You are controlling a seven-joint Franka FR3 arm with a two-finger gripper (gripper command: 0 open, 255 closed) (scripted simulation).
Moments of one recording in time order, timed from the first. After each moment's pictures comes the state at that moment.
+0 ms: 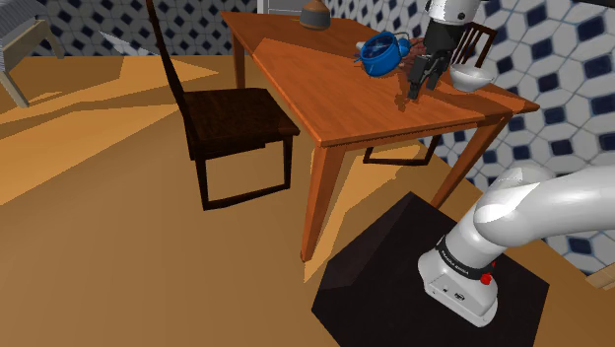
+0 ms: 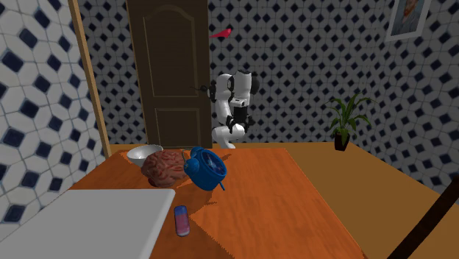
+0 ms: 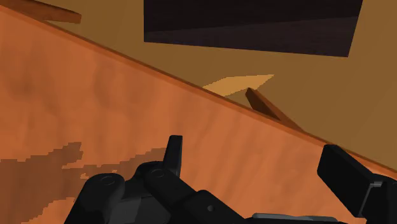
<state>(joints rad) -0.02 -0.74 -0.05 -2.29 -0.10 1.52 -0.06</state>
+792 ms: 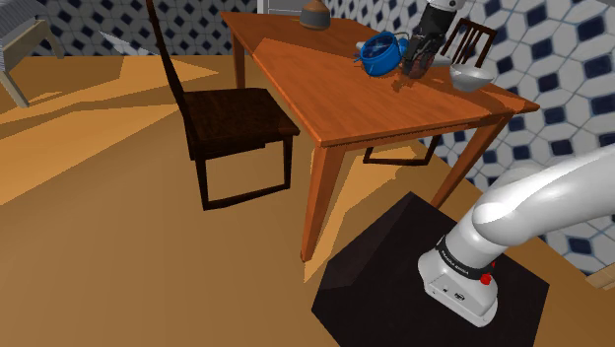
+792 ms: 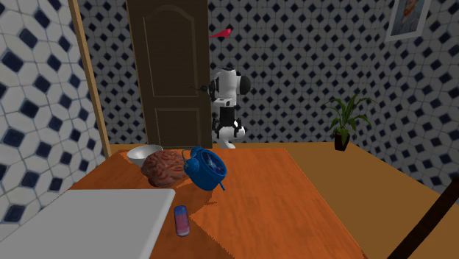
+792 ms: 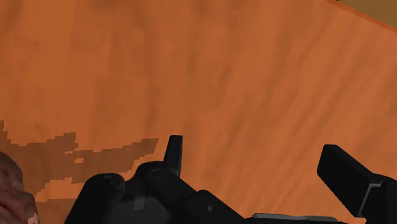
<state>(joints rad) -0.06 -0.52 -0.22 -2.12 -0.14 1.70 -0.22</state>
